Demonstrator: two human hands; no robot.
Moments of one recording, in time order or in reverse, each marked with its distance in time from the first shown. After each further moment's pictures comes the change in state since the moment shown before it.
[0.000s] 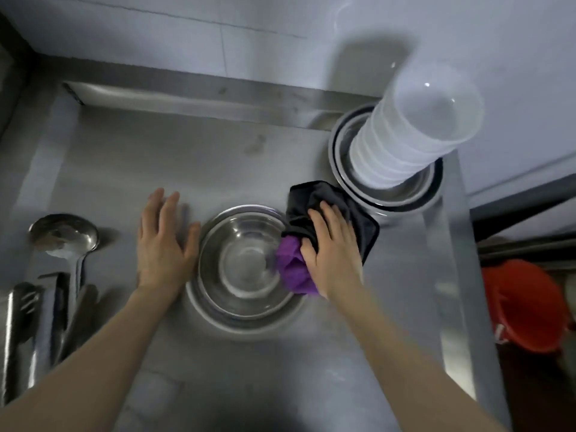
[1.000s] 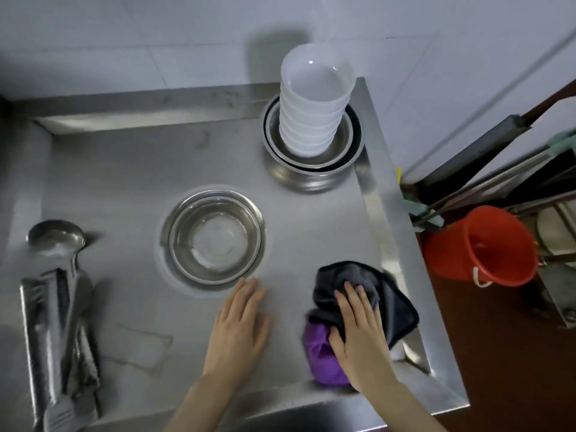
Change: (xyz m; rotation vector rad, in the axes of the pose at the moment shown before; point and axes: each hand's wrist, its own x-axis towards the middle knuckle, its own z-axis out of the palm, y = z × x) left_hand -0.204 0.118 -0.002 0.011 -0.511 0.312; right_hand -0.250 0.086 -0.011 -0.020 -0.062 0.167
